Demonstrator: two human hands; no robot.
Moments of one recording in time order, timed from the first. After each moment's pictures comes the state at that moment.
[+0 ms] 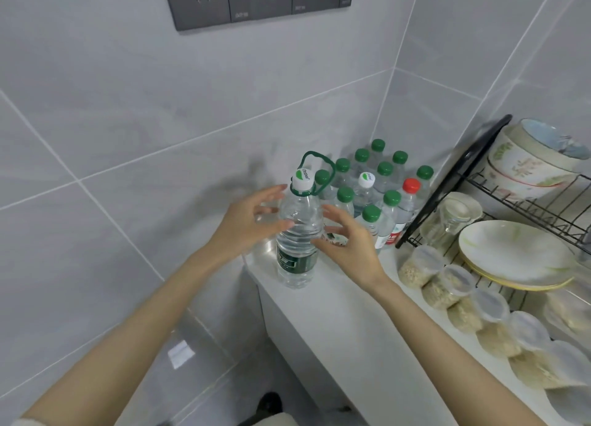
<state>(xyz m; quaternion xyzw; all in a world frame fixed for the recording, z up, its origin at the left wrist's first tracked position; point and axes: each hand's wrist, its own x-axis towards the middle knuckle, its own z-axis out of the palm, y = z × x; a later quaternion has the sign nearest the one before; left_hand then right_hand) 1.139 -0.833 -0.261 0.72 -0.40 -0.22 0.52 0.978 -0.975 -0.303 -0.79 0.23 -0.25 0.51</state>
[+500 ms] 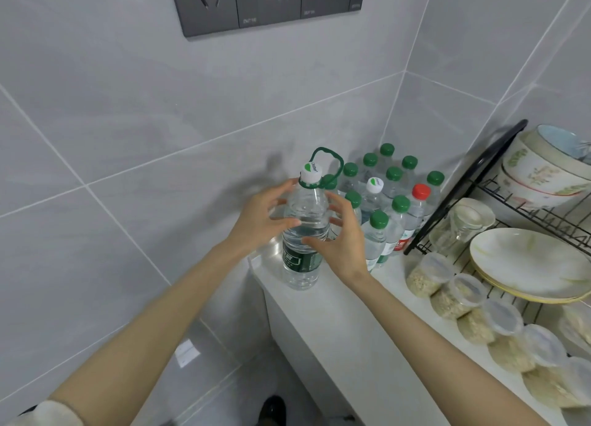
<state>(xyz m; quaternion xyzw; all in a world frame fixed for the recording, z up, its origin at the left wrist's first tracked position) 1.149 -0.861 -0.272 0.72 -0.41 -0.19 0.53 1.015 -0.971 -0.312 -0.79 0.23 -0.33 0.47</state>
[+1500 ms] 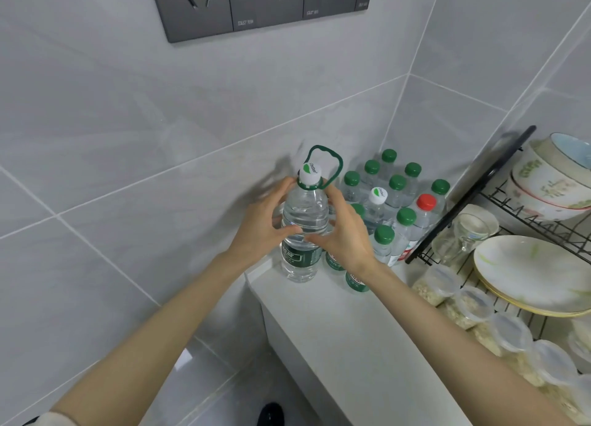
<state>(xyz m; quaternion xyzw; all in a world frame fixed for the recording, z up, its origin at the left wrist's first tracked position) 1.172 -0.883 -0.282 0.72 -0.45 -0.17 0.50 1.043 -1.005 -0.290 -0.87 0.22 -0.24 0.36</state>
